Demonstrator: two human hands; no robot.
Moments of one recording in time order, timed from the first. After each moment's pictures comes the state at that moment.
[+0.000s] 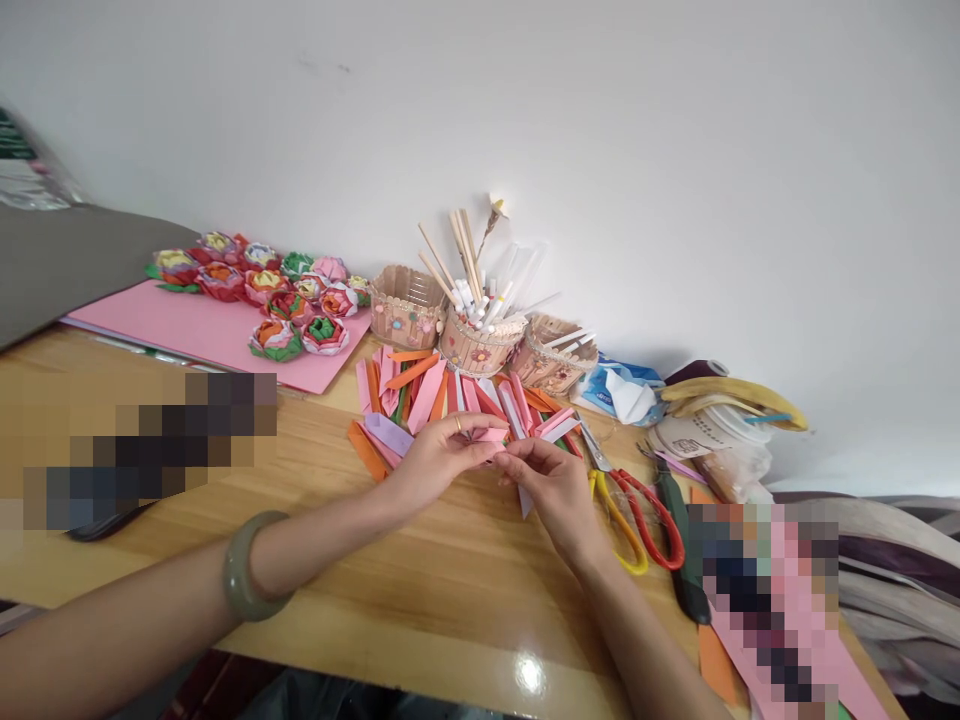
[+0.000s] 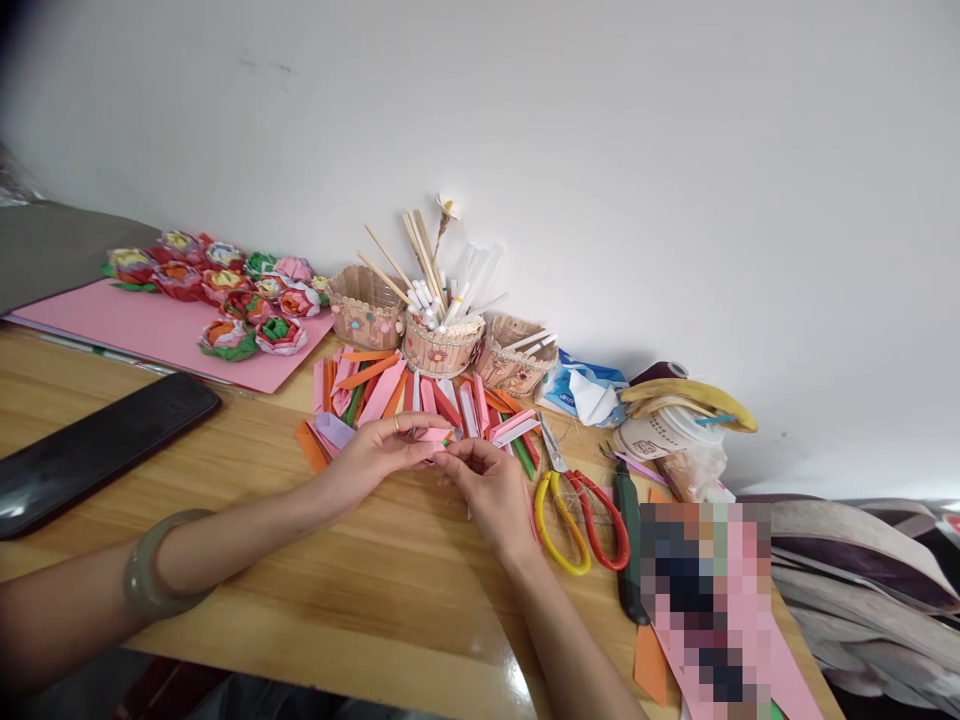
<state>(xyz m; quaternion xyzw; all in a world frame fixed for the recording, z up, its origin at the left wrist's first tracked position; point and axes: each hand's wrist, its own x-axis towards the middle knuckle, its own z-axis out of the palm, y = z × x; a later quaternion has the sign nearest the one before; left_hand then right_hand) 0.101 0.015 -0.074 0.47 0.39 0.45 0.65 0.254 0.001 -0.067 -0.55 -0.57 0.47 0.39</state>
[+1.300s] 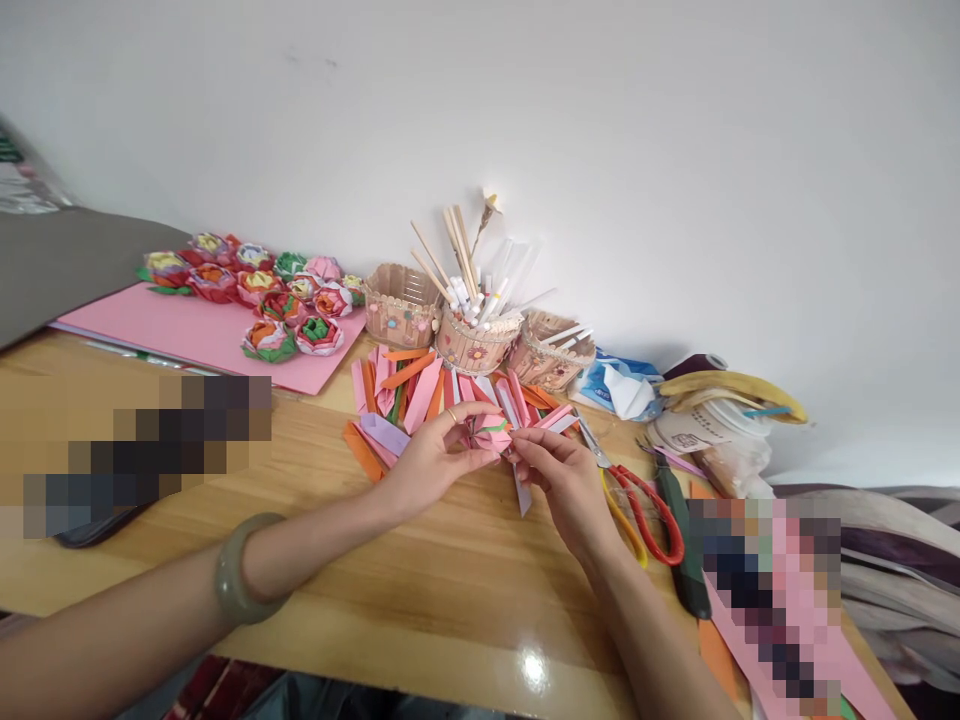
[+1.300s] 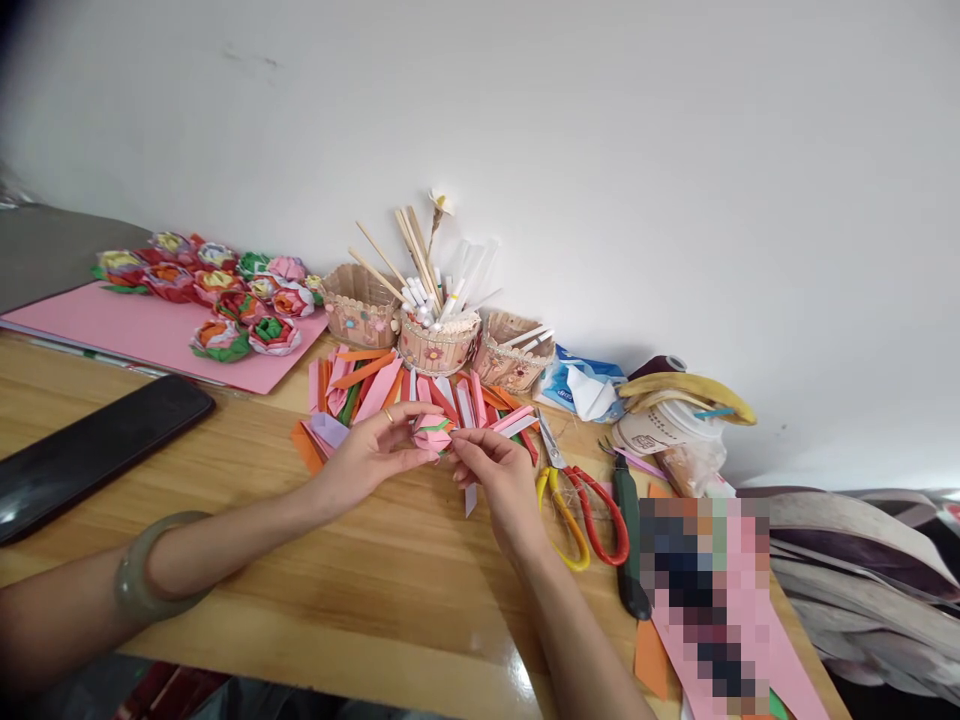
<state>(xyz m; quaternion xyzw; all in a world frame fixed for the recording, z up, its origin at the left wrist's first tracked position) 0.100 0.014 -0.071 0.52 0.35 0.47 0.62 0.258 0.004 -0.058 -0.52 -0.43 0.57 0.46</state>
